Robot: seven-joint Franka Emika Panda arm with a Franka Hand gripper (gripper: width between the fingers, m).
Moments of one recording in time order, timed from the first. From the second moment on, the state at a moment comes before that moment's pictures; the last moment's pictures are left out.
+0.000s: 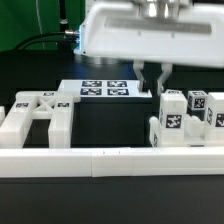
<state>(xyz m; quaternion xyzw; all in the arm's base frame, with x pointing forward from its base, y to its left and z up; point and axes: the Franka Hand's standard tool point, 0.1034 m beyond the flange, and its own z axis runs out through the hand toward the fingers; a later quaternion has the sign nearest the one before) 0.594 0.016 0.100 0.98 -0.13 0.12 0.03</state>
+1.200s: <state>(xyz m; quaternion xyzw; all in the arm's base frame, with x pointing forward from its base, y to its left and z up) 0.594 0.030 0.043 0.99 -0.09 0.13 0.06</state>
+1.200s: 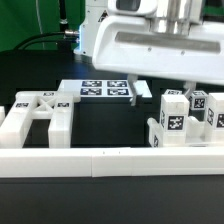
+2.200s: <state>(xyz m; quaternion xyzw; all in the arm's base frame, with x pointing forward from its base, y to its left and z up) 0.593 0.017 0.019 0.98 -0.08 0.15 0.08</state>
